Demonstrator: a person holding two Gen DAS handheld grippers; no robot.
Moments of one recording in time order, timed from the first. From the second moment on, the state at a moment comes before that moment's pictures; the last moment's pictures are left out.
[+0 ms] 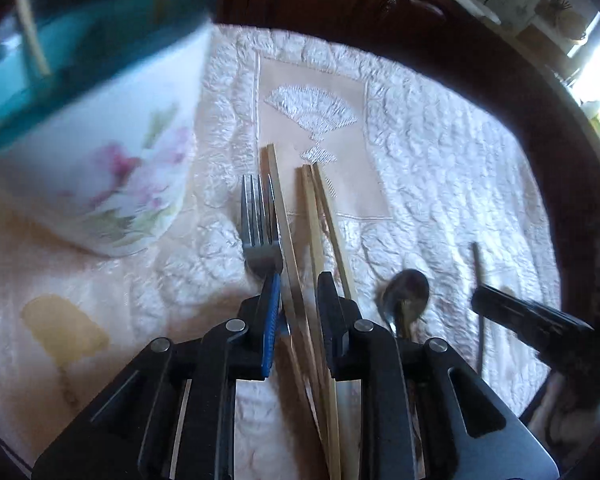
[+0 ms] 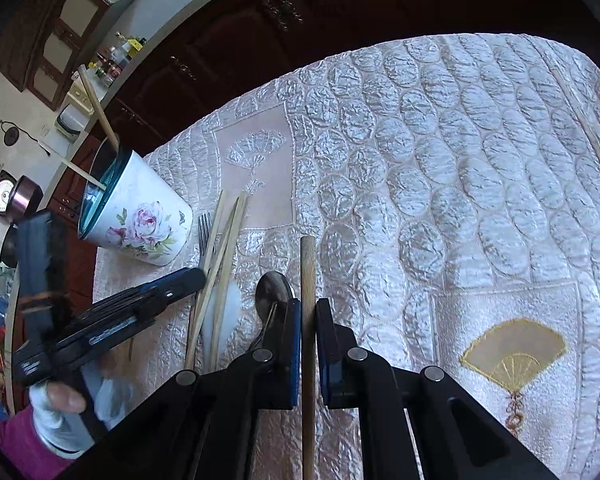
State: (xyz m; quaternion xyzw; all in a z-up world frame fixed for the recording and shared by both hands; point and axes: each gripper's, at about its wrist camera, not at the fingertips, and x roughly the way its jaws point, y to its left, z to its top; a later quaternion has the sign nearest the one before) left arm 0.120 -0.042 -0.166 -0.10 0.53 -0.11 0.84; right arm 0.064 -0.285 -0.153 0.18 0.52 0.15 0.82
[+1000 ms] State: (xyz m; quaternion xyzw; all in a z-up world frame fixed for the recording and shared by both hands) left arm 0.133 -0.049 -0.165 -0.07 0.52 -0.11 0.84; right arm 0.048 -0.303 -0.158 0.20 0.53 0.14 0.81
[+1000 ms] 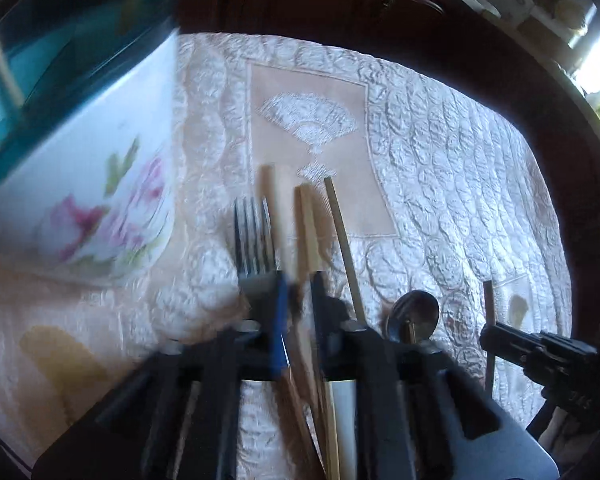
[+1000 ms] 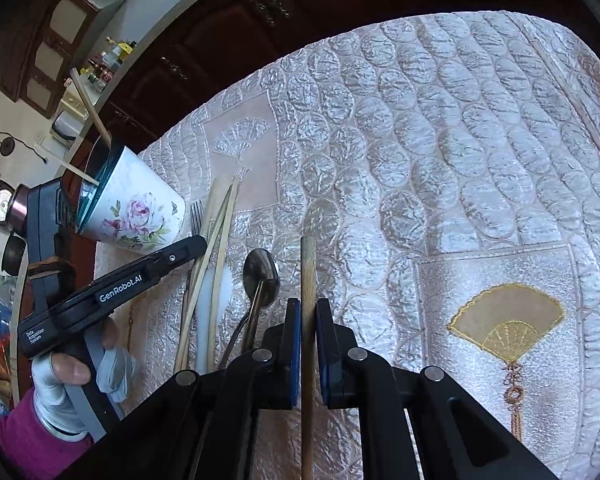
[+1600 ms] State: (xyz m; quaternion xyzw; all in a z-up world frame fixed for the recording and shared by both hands) left arm 0.056 -0.001 -0.144 -0.09 0.53 -0.15 0.83; right arm 0.054 -0.286 -0.174 0.18 0.55 0.13 0.80
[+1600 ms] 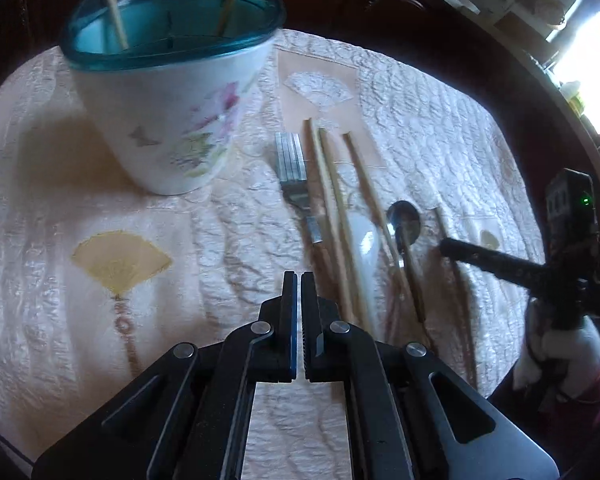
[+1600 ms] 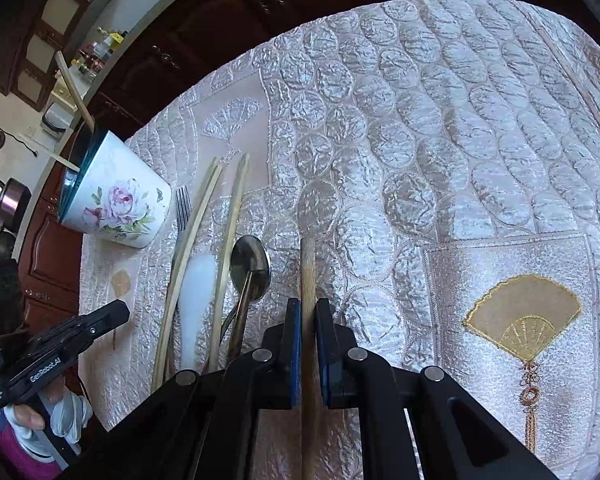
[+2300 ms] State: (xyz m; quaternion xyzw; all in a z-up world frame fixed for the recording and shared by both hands) left arm 0.164 -0.091 -0.159 0.03 0.53 -0.10 0.84; right arm 0.076 -0.298 -0.169 0.19 0.54 0.11 0.81
